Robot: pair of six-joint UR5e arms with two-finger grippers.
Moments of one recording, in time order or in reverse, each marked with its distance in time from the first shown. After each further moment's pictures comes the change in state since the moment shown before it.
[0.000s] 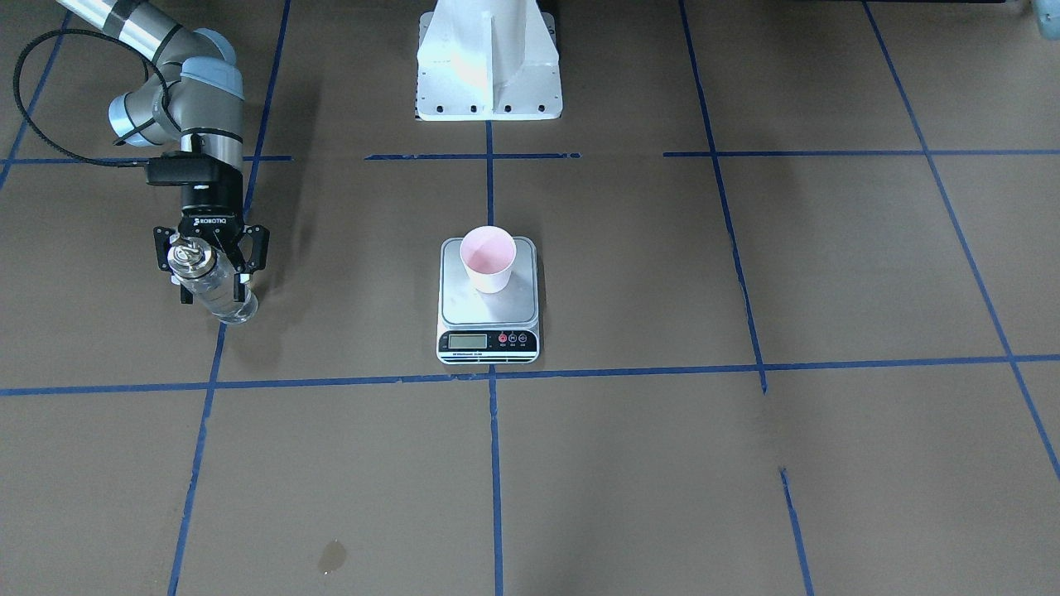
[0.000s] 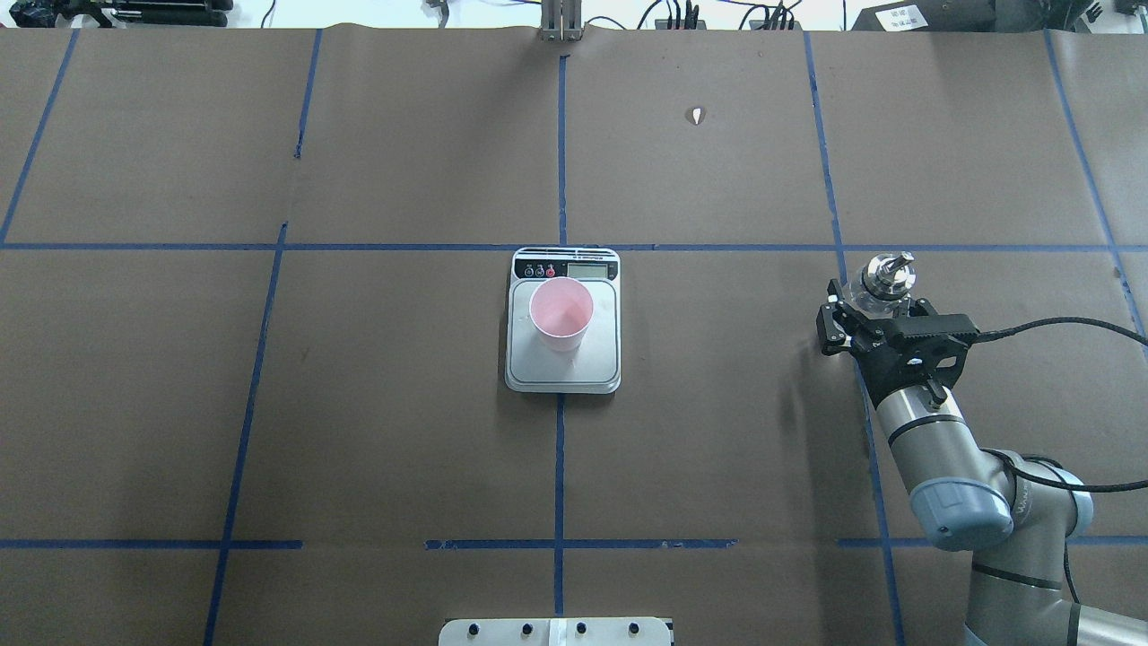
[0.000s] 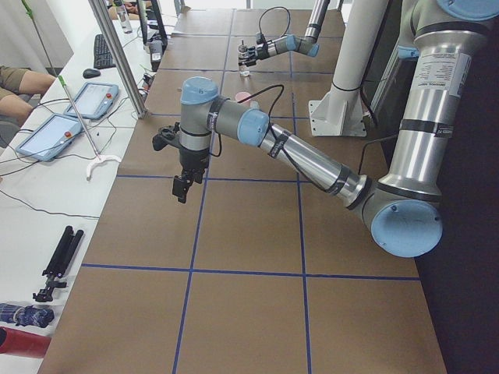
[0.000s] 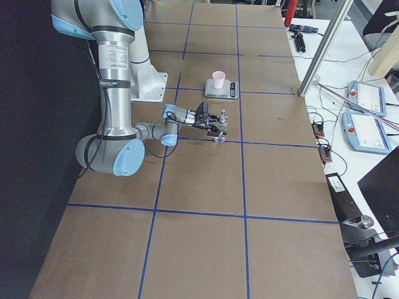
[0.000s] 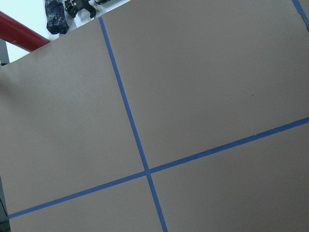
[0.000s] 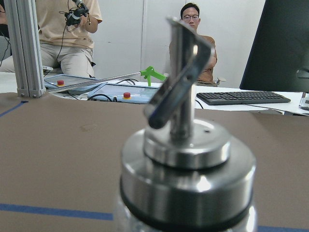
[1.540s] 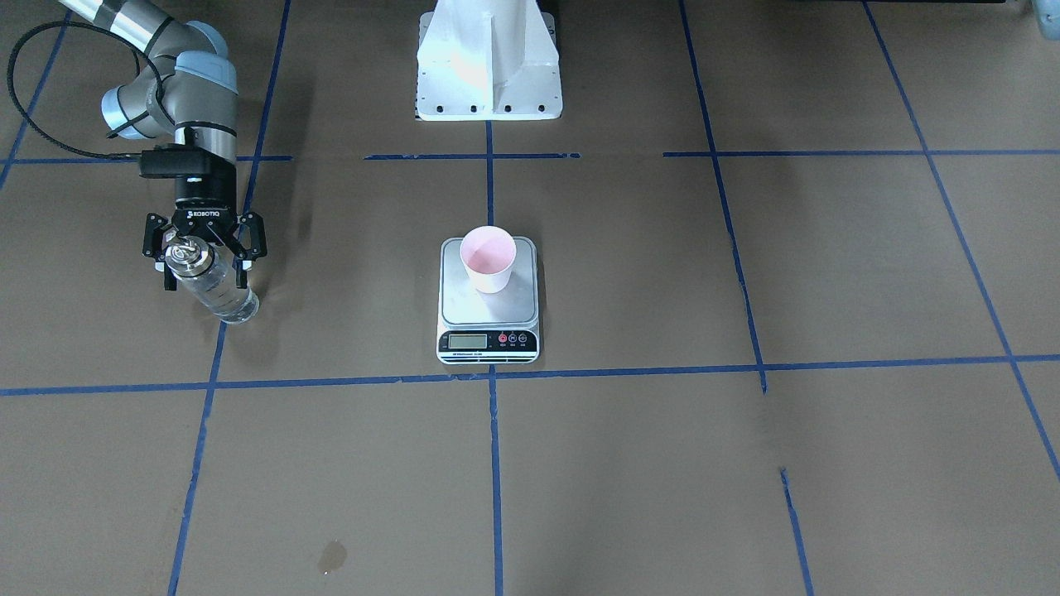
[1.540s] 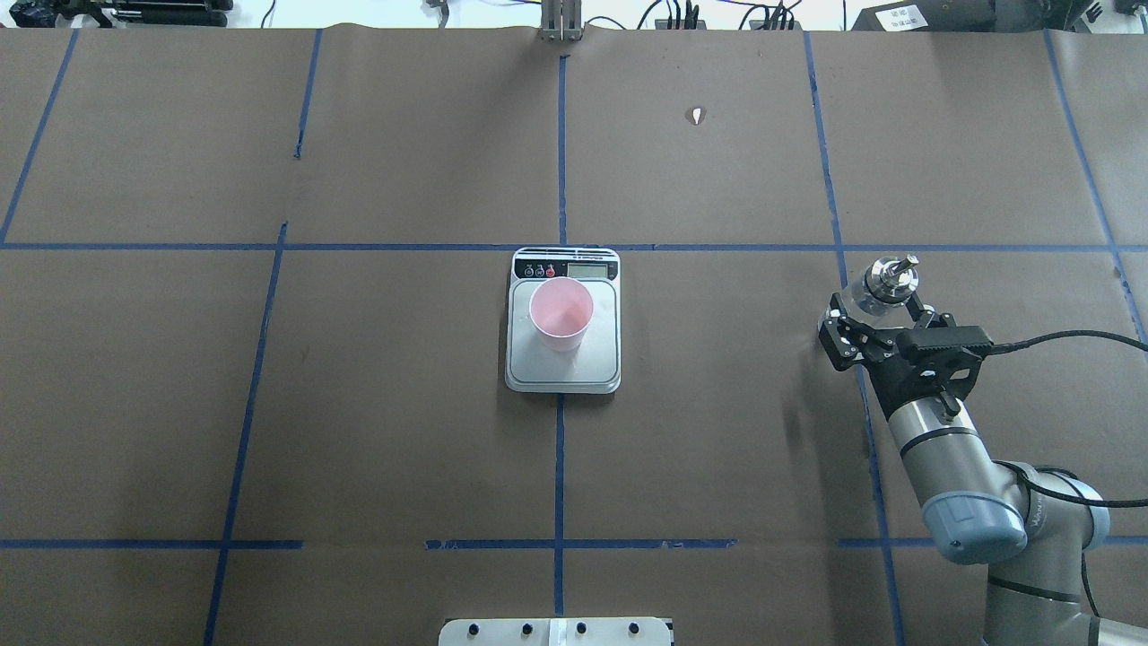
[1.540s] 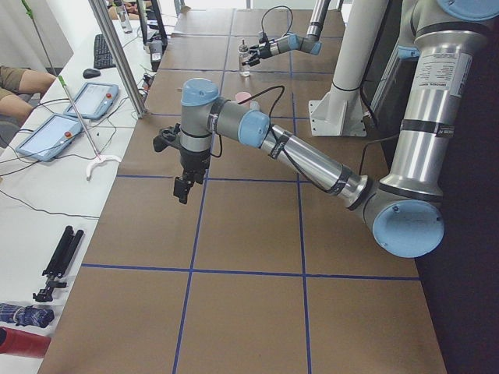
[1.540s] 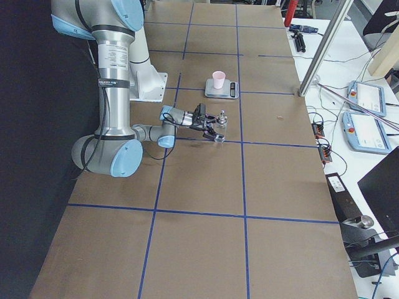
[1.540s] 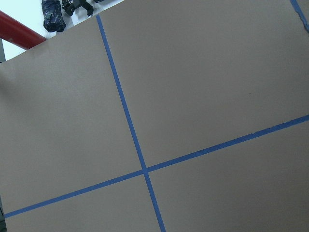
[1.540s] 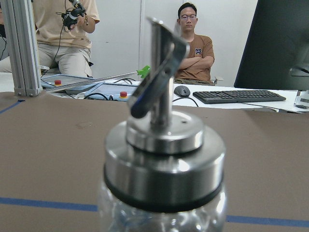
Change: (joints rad) left arm -0.001 0.006 0.001 -0.003 -0.011 0.000; right arm -0.025 -0.035 0.015 -0.009 -0.028 0.030
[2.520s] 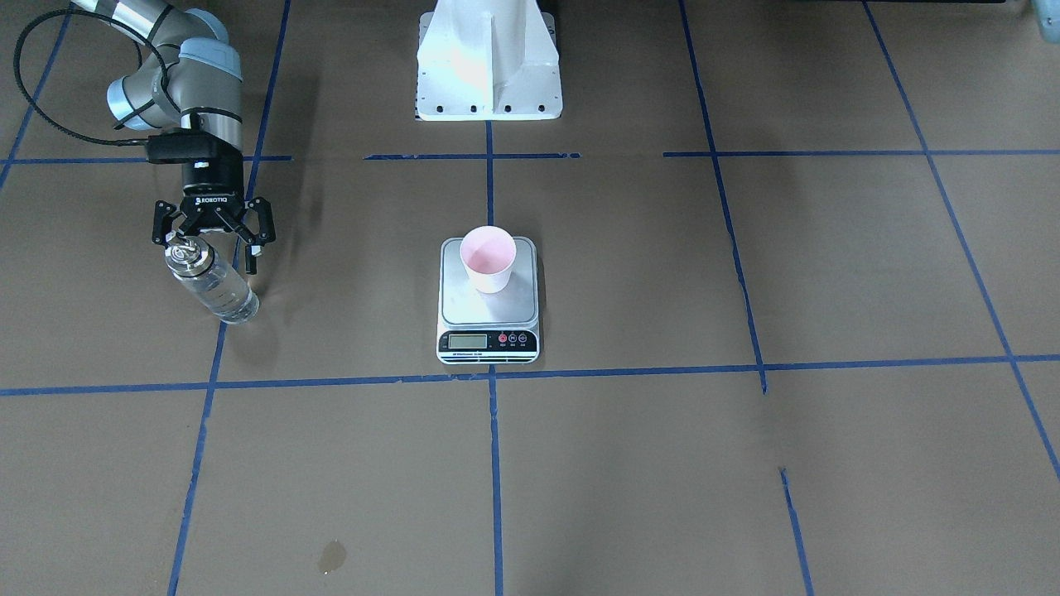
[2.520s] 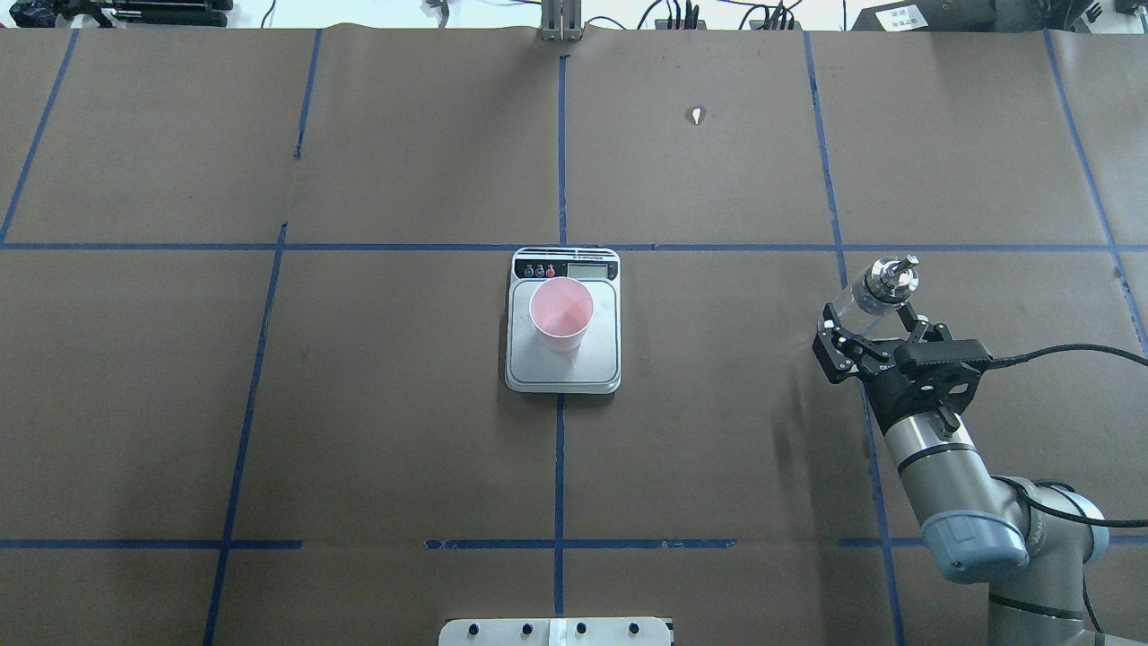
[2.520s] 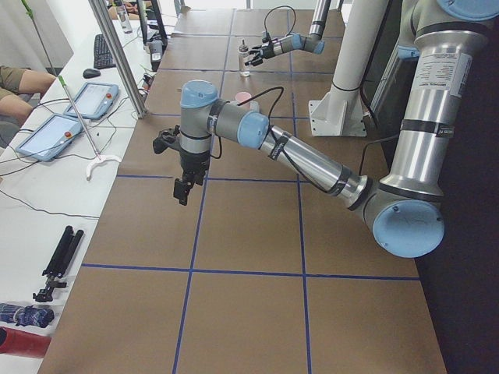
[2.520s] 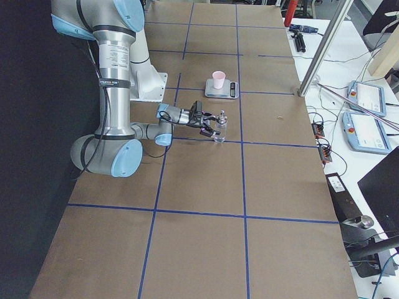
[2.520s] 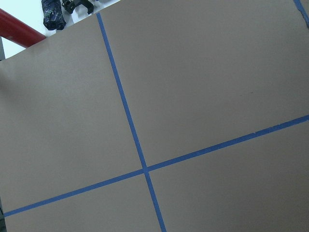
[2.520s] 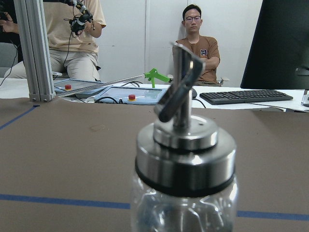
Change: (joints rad) left arm 0.000 0.001 0.008 -0.003 -0.001 0.000; right arm -0.037 -0.008 0.032 0.000 -0.032 0.008
